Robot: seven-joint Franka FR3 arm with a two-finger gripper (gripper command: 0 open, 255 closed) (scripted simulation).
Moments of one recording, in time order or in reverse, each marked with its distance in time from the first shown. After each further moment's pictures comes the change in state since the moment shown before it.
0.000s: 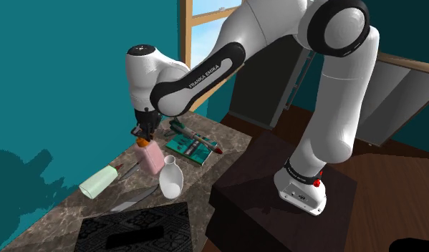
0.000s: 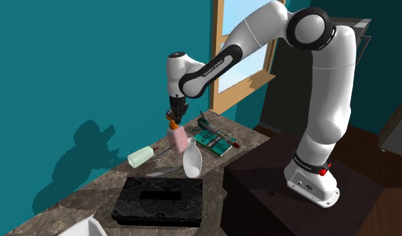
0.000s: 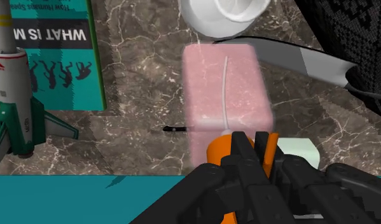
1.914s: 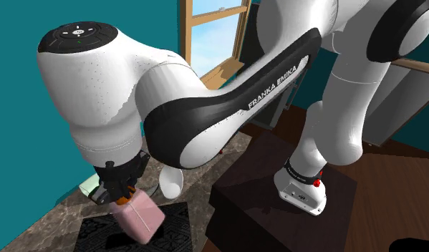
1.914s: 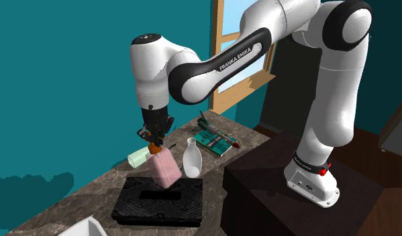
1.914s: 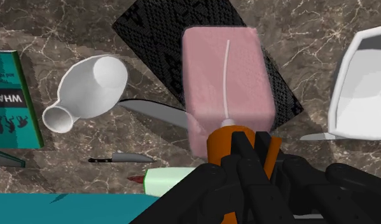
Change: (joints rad) arm 0.287 -0.104 0.206 0.150 0.006 -0.295 0.447
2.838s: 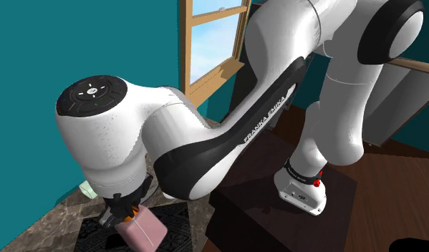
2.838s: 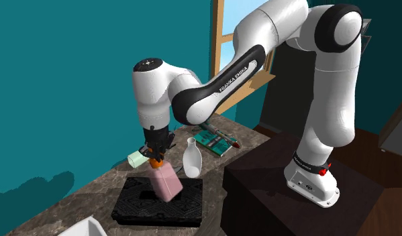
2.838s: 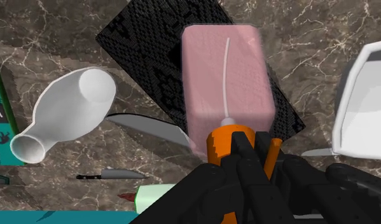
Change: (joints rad) arm 0.037 0.065 -0.001 -0.060 -0.059 0.105 0.082
